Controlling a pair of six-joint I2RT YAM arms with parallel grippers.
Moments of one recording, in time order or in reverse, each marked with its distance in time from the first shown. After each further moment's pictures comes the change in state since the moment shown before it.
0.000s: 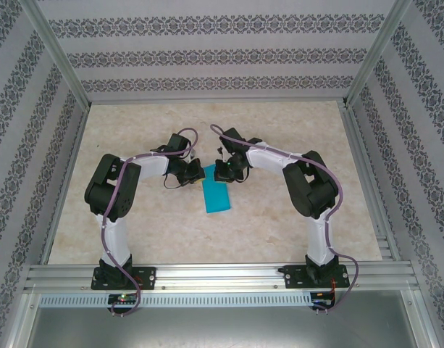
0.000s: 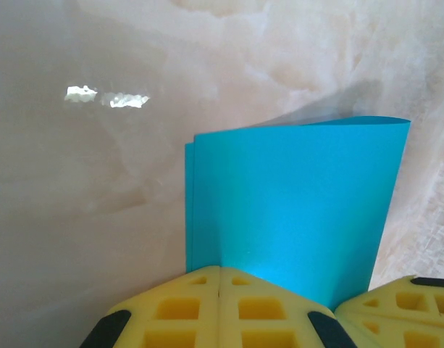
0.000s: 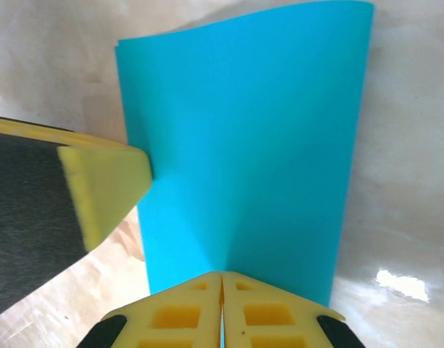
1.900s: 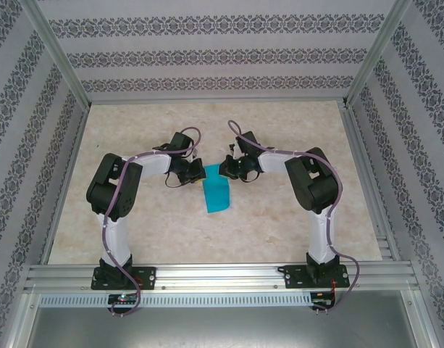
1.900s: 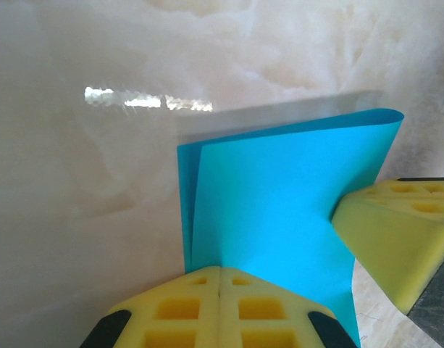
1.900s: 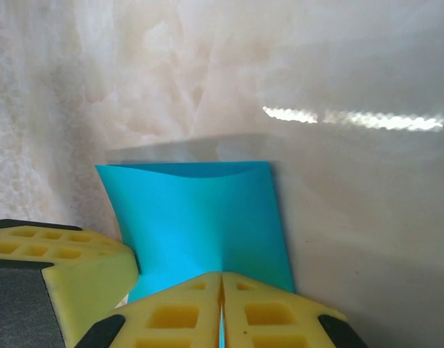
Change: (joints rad) left arm -0.016 0.015 0.042 -0.063 -0.039 0.038; right arm -0.125 0.023 -0.200 0.448 -0.161 0.151
